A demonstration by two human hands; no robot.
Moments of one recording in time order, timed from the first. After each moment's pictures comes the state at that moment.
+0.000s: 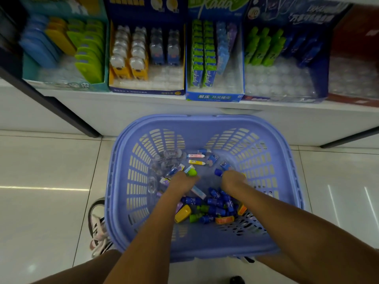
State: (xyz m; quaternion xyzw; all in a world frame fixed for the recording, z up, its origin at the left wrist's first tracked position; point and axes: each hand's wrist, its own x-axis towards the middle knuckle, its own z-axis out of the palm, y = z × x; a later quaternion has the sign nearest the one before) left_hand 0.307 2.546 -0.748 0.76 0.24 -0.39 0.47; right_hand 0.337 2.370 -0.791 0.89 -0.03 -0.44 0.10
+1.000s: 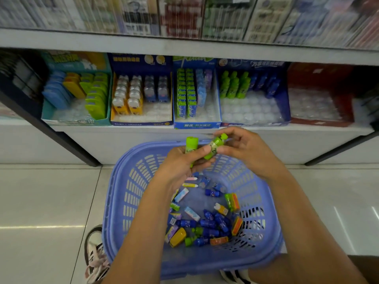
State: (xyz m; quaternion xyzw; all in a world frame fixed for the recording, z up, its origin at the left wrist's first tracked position) left_hand 0.348 2.541 -0.581 0.50 0.14 -0.24 0.82; right_hand 0.368 2.358 -0.551 0.75 0.10 -0.17 -0.64
